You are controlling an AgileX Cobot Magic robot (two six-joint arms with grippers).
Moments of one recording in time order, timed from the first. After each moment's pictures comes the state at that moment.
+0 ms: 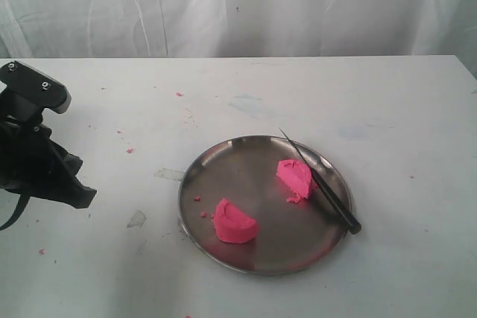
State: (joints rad) left arm -0.28 1.26 -0.62 0.08 0.25 0.13; right arm 0.20 0.01 -0.01 0.30 -0.32 -0.34
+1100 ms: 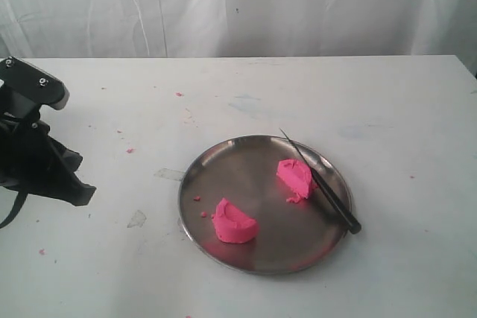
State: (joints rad) left arm -0.28 1.22 -0.62 0.08 0.24 0.13; right arm 0.08 0.01 0.00 -0.21 0.33 -0.02
